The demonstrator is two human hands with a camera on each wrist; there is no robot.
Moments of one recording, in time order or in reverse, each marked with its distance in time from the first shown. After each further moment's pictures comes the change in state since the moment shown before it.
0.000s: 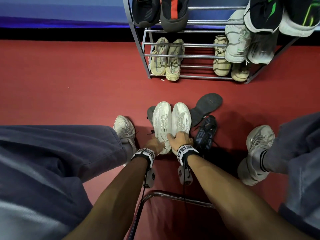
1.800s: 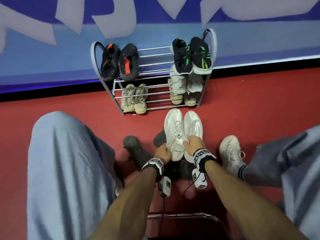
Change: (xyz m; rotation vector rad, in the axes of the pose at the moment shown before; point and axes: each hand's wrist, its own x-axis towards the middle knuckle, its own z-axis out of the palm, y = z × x) left_hand -0.118 0.155 0.024 -0.169 0.154 0.489; right_hand -0.034 0.132 -0.176 0.082 0.242 -0.069
